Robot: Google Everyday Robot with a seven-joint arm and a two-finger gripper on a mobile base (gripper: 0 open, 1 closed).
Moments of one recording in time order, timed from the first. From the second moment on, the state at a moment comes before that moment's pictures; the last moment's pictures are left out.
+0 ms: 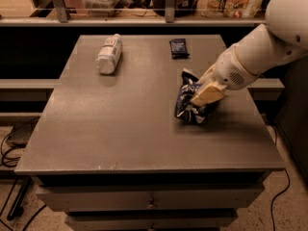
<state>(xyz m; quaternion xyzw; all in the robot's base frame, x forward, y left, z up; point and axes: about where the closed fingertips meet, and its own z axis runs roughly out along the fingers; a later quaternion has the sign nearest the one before) 0.548 -0.118 0.869 -0.57 0.77 0.13 0.26</state>
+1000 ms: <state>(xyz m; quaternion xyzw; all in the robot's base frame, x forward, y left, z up) 0.644 -0.042 0.916 -0.58 0.71 0.17 0.36</state>
